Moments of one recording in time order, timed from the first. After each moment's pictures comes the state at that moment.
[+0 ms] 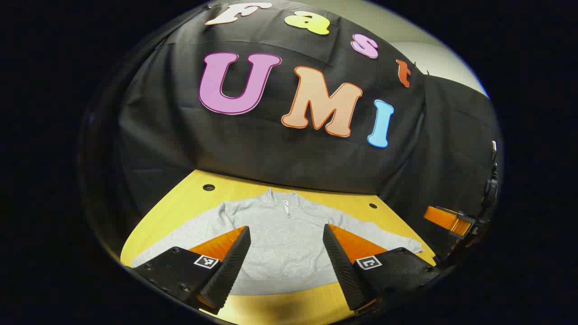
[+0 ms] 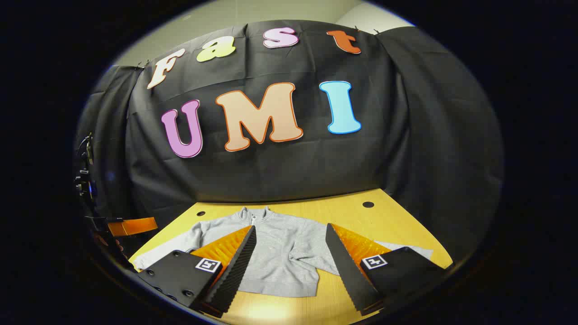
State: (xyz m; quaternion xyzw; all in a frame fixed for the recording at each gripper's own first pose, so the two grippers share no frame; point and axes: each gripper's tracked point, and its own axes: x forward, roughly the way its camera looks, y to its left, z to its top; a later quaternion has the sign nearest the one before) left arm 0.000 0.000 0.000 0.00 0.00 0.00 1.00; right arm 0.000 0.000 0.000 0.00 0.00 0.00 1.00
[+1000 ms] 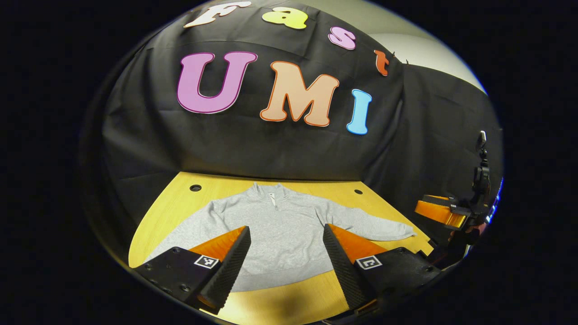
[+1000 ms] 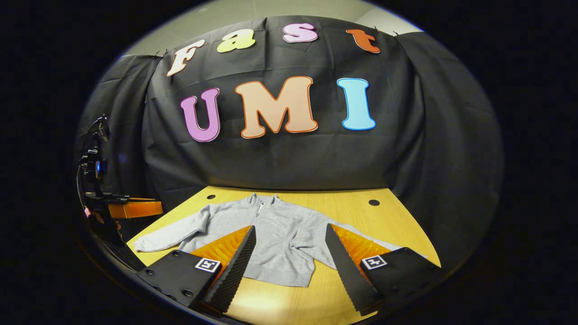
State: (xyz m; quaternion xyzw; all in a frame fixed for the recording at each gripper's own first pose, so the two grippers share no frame) left arm -0.013 -0.016 0.000 0.04 0.02 -0.05 1.00; right arm -0.022 -0.018 -0.014 -0.04 0.03 0.04 1.00
